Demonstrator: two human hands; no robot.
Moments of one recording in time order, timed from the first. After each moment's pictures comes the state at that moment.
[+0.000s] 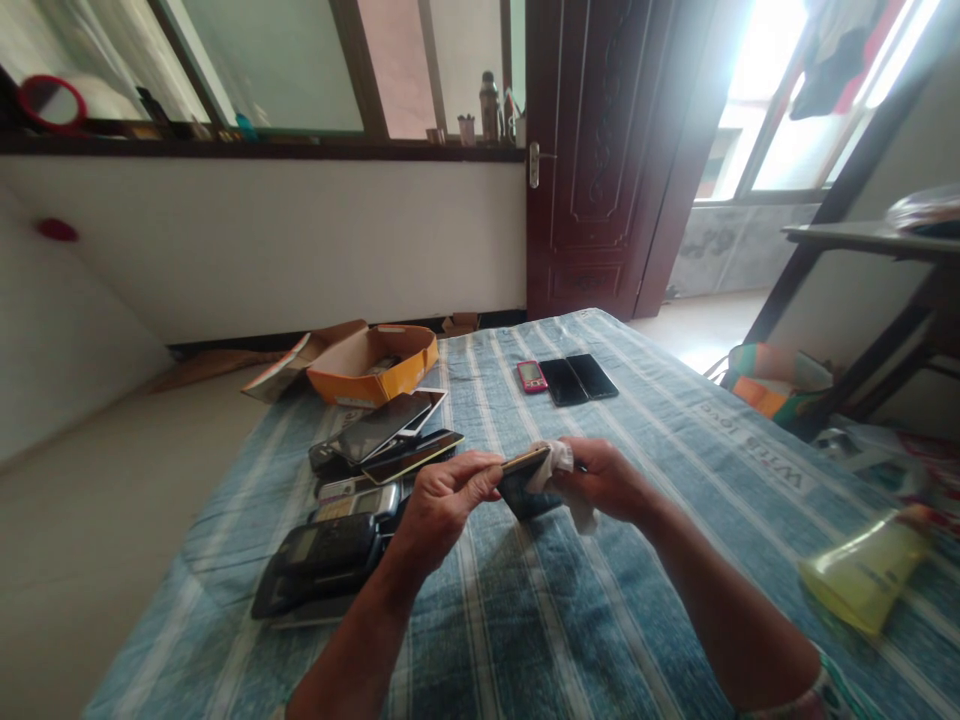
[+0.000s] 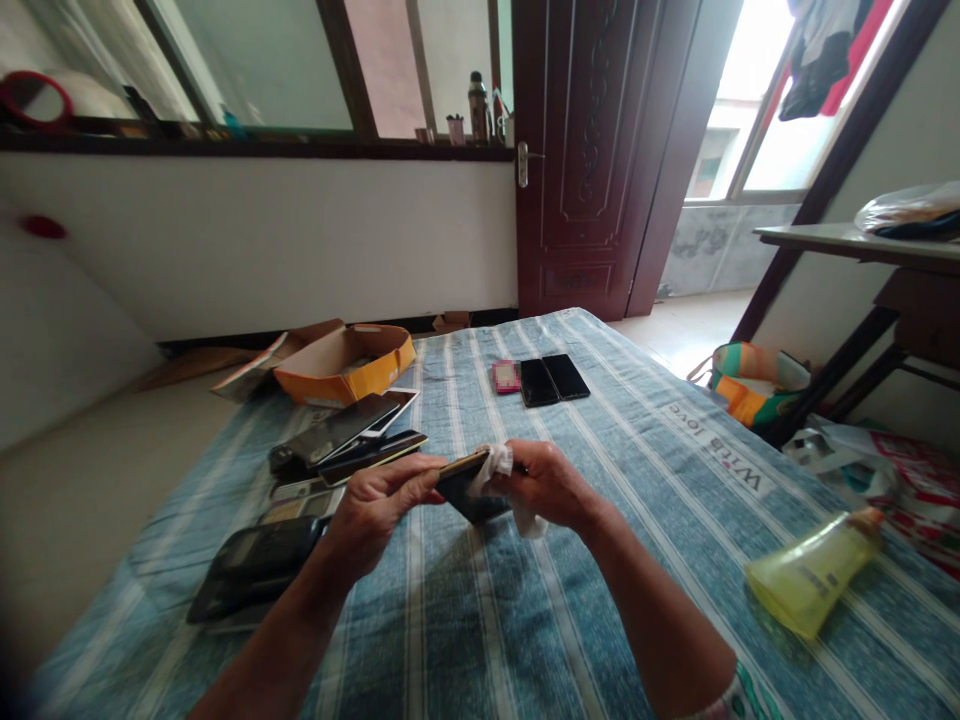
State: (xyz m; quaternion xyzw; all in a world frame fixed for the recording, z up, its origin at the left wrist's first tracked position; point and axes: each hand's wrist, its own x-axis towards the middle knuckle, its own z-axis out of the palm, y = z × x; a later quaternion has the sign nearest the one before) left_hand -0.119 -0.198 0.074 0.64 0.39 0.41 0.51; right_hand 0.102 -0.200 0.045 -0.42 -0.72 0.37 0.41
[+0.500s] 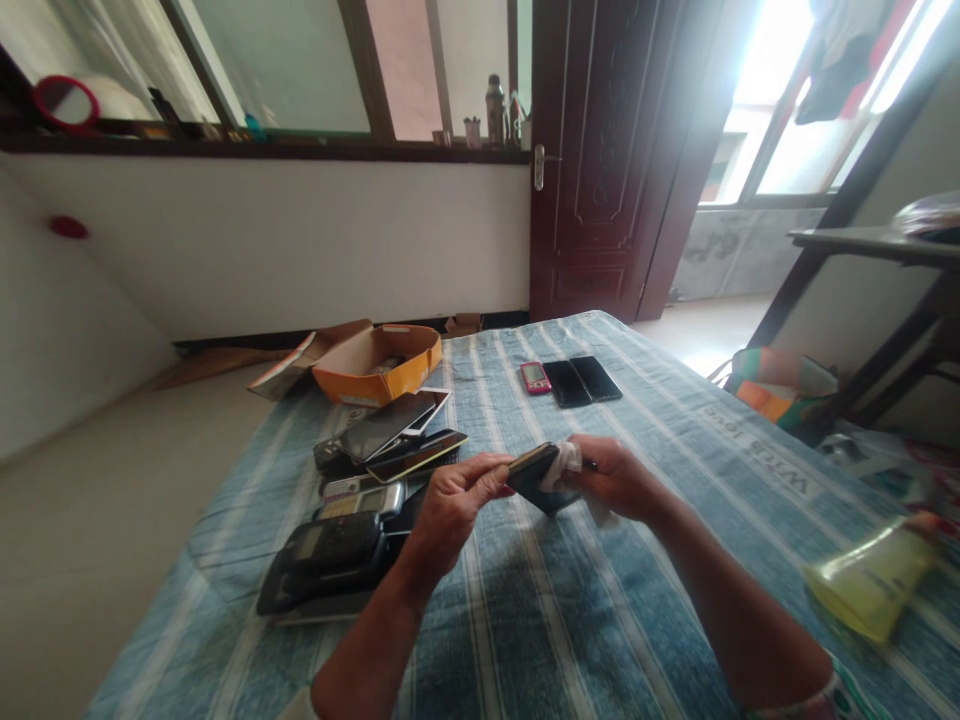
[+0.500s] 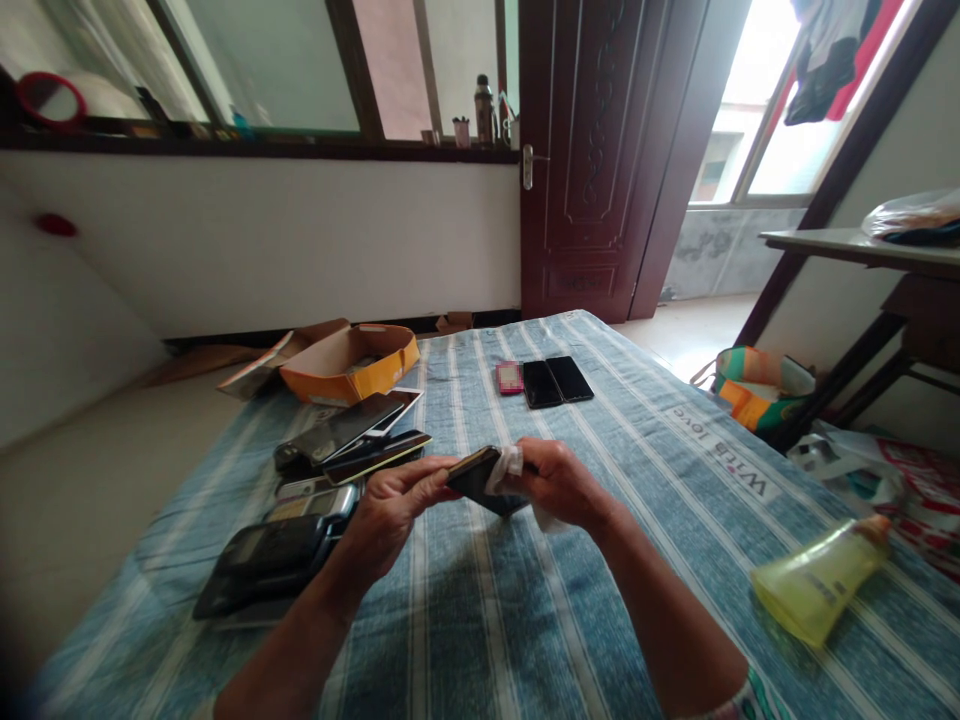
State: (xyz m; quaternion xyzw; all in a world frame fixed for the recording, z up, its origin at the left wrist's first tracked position) left_hand -0.114 -0.195 0.060 0.59 0.37 0.44 0.57; right_hand 0.110 -0.197 0.047 -0.42 -0.76 0.30 0.40
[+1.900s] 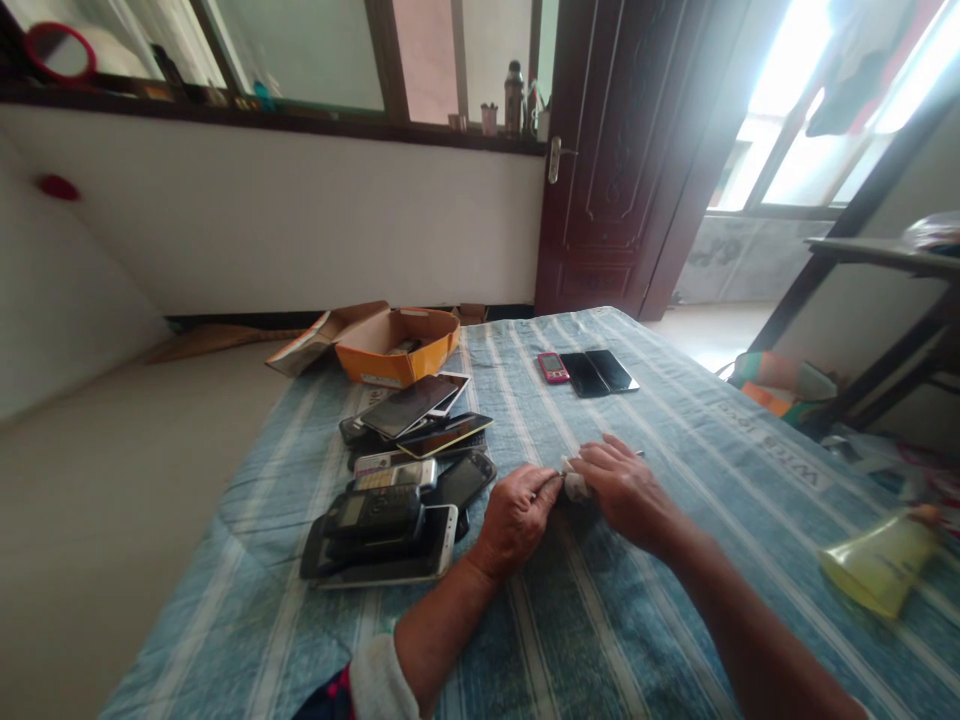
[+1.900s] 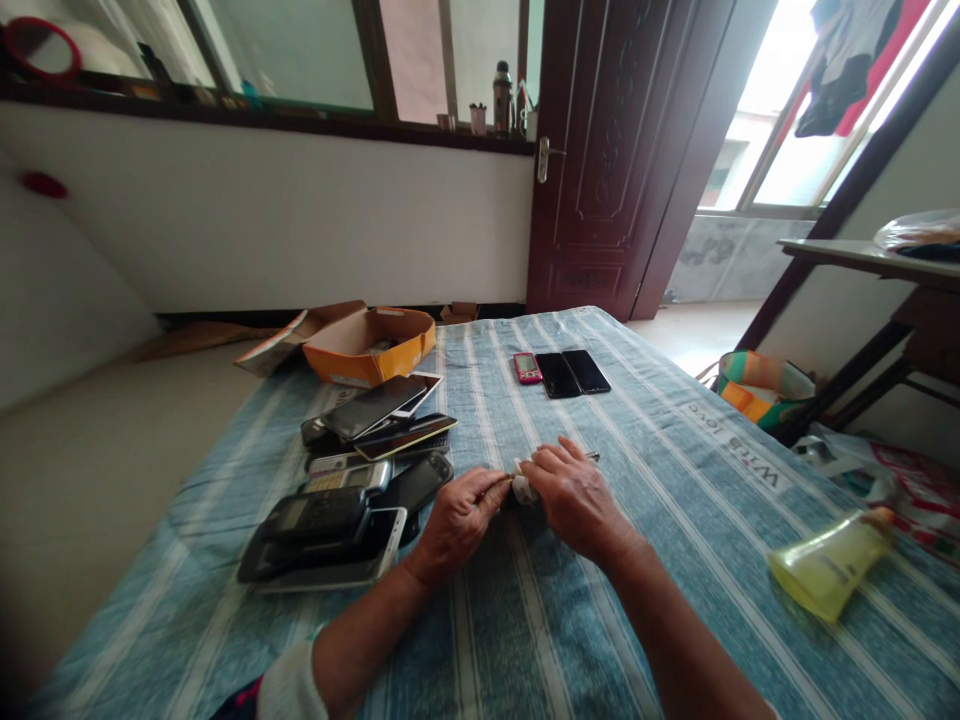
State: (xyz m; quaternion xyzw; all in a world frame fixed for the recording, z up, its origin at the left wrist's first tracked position) left_hand -0.102 -0.207 0.003 0.77 0.38 0.41 0.30; right_hand 0.085 -0.226 0.017 -0.44 -0.86 -0.08 0.25
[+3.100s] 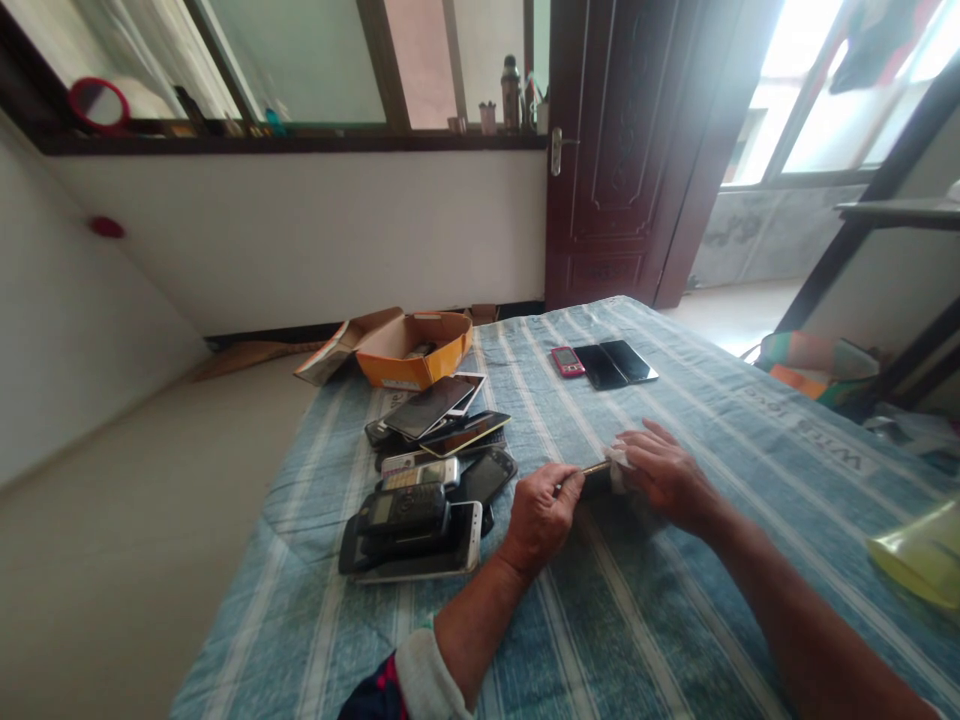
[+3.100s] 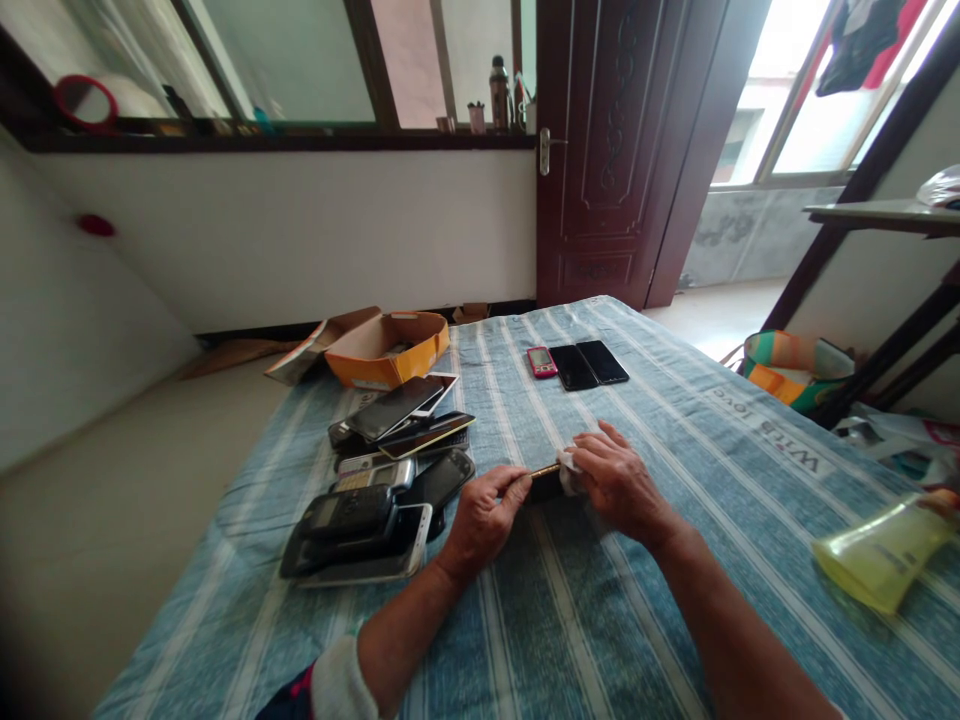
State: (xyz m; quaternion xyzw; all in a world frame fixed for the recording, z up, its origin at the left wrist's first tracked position) left_hand -0.101 -0.213 0.000 0.75 0.40 0.43 0.32; right_hand 0.111 -0.225 -0.001 -0.45 -0.83 -0.06 0.33
